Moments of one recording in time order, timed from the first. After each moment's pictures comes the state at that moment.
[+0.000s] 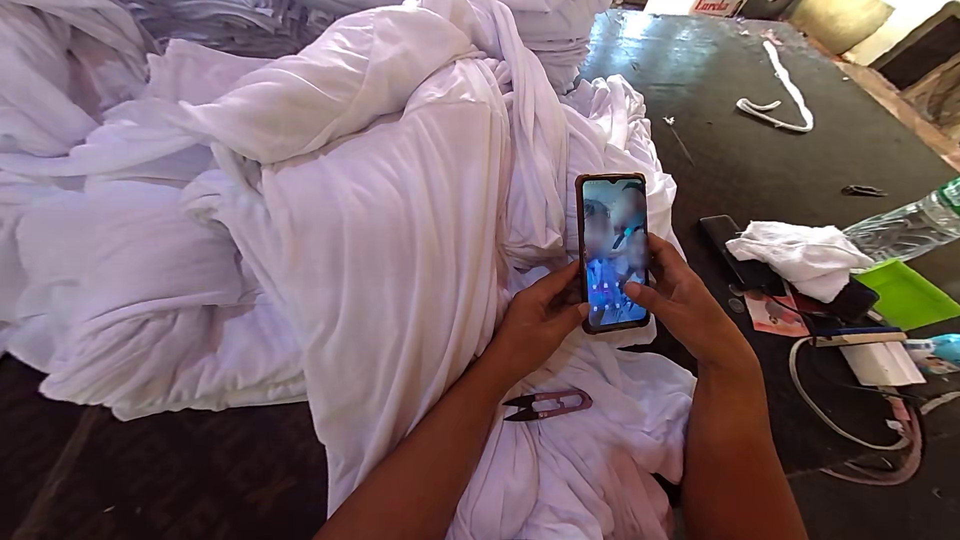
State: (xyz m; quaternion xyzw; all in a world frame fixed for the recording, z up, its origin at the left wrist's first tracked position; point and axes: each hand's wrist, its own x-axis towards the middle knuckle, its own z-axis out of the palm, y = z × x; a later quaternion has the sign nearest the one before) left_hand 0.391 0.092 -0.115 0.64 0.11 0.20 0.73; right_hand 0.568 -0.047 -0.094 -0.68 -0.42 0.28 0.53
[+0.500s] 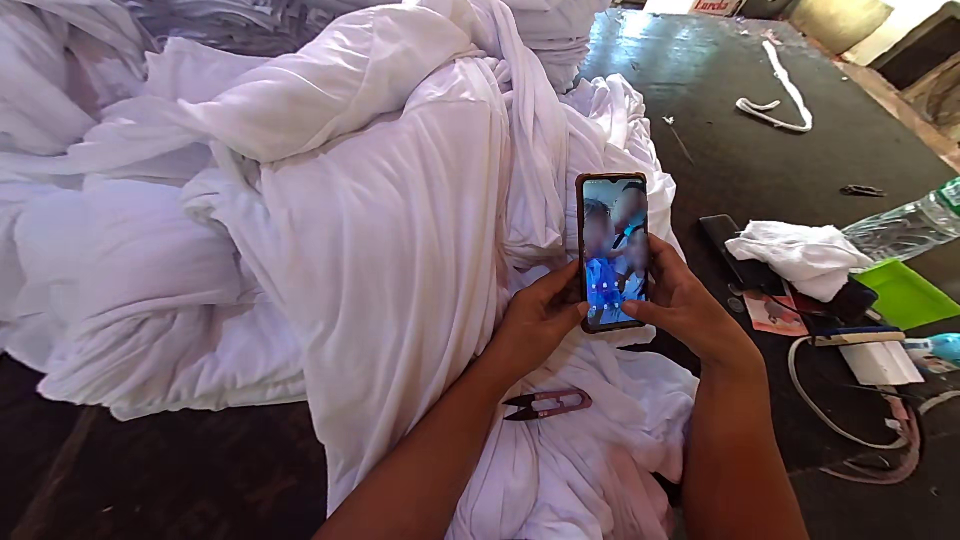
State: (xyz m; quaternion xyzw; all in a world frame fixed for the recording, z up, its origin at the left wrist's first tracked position) left_hand 0.392 0.092 -0.116 0.64 0.11 0.20 0.73; right_hand 0.573 -0.050 -0.094 -0.66 -0.43 0.32 0.53
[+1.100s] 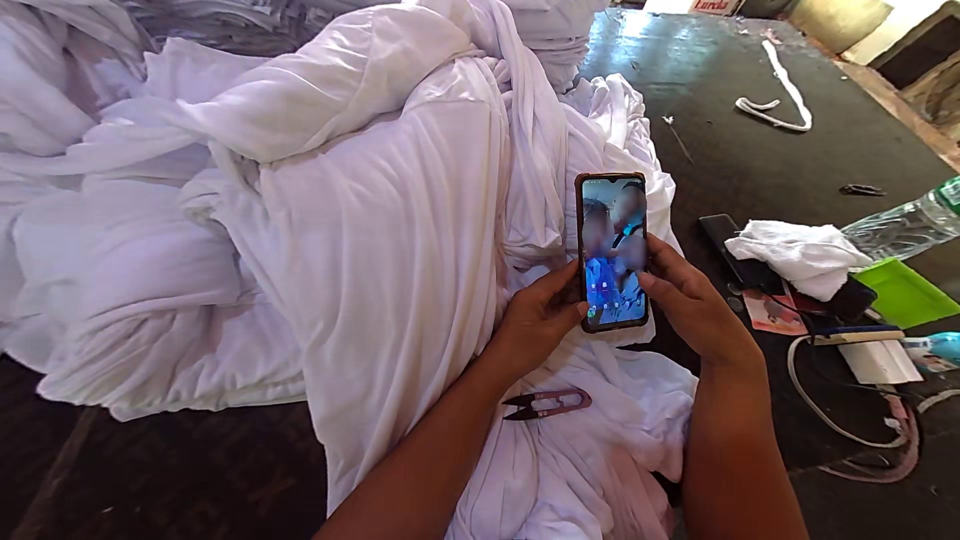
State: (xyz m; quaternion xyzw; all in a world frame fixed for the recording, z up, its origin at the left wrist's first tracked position) left_hand 0.392 0.092 -0.118 0.64 0.11 0.20 0.73; right_hand 0.581 -0.053 -0.099 -0.66 -0.45 0.30 0.53
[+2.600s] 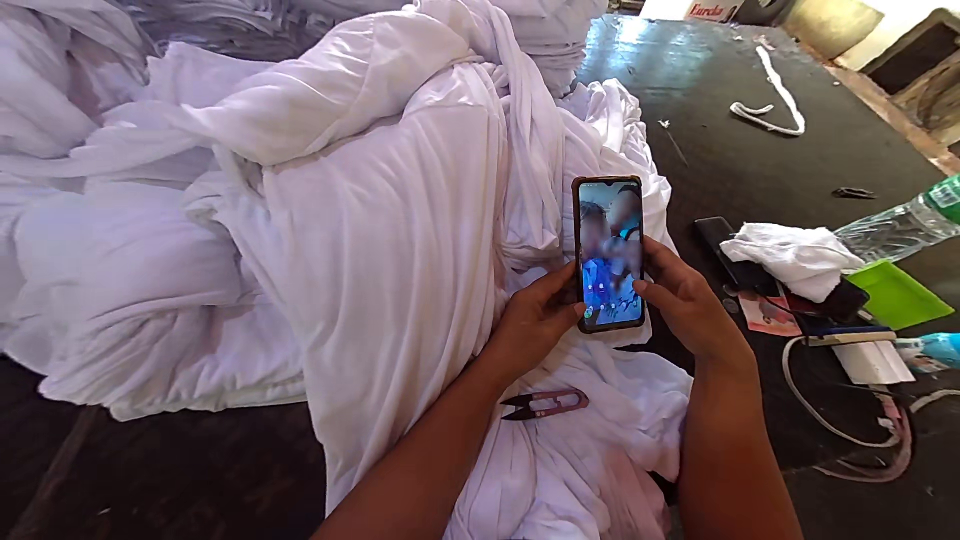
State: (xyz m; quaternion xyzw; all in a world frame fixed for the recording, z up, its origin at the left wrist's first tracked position) left_hand 0.392 0.092 -0.116 0.65 0.12 0.20 0.73; right_hand 0.577 -0.052 -0.098 -0.66 -0.44 0.28 0.54
